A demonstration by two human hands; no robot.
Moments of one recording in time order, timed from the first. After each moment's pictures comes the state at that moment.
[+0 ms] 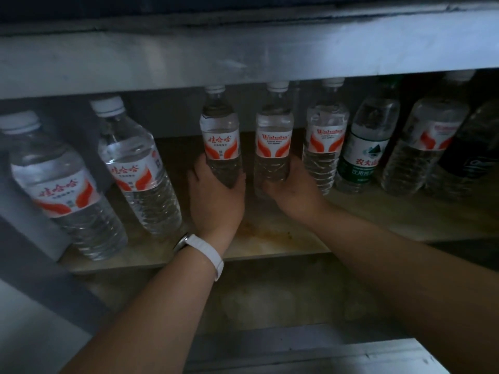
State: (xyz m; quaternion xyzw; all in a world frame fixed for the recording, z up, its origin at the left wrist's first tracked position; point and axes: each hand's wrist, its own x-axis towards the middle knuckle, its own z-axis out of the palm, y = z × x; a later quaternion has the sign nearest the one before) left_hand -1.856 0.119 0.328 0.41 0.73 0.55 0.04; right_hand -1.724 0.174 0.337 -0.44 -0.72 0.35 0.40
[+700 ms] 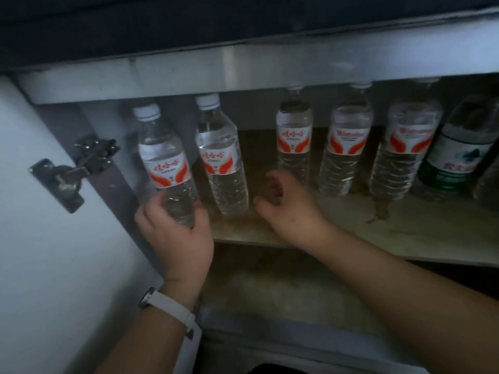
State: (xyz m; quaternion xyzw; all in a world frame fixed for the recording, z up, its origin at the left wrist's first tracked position) left_hand -1.932 -0.022 0.321 0.25 0.76 0.60 -0.10; right_hand -1.797 0.091 0.351 -0.38 -0.78 0.42 0.28
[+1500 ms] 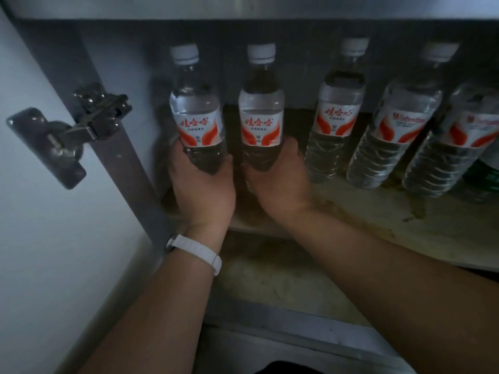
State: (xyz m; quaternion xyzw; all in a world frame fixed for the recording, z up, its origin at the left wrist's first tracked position) left_hand -1.979 0.032 0.324 0.24 0.71 0.66 -0.06; right_hand -1.890 0.094 0.336 -0.46 -0.73 0.34 0.37
